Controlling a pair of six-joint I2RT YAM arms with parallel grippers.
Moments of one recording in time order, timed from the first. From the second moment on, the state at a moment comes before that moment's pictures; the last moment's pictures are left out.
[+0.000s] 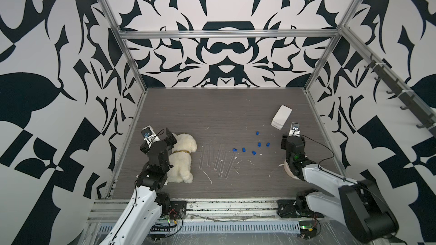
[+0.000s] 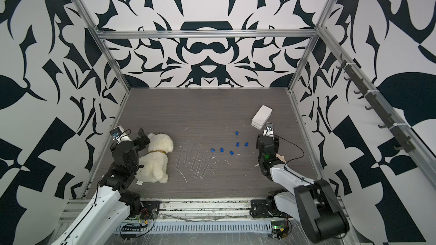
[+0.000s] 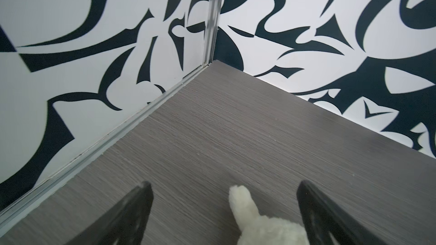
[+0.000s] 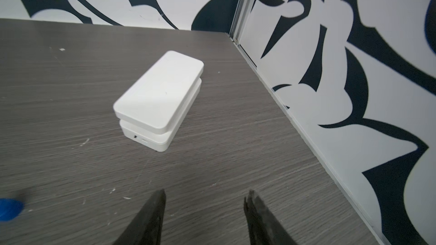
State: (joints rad) left arm -0.24 0.60 0.29 0.04 -0.58 -0.37; right arm 0.22 1.22 0.24 0.51 0.55 0.09
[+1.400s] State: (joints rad) left arm 0.06 1.55 0.35 0.85 -0.19 -0.16; right arm 0.13 1.57 0.32 0.82 0.37 0.04
